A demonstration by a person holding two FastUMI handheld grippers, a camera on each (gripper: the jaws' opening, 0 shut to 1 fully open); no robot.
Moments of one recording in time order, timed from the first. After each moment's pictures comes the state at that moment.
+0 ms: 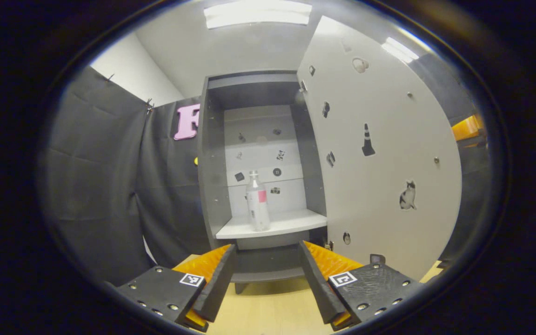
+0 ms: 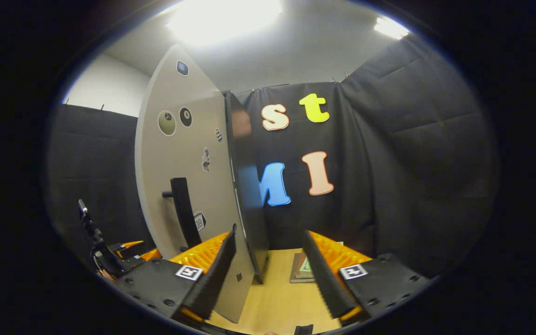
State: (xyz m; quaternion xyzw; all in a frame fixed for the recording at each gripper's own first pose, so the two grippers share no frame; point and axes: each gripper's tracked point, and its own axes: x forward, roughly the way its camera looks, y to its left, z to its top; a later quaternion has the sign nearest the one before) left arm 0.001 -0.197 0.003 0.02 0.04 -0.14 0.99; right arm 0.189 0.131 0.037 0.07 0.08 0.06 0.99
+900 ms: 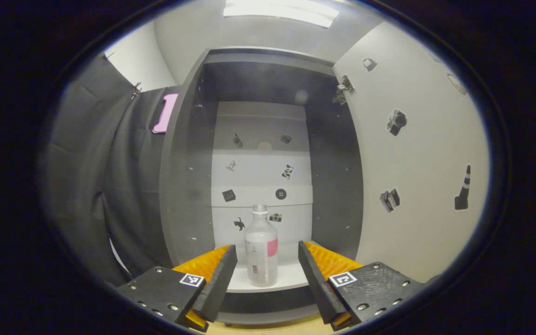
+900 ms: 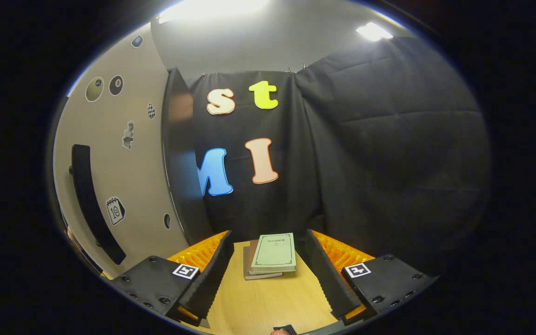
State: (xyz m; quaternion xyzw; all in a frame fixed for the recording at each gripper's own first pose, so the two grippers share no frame) left arm 0.214 -0.209 0.030 -0.04 0.04 -0.19 0.98; right arm 0.238 0.083 -0.021 0.07 0.14 -0.10 0.98
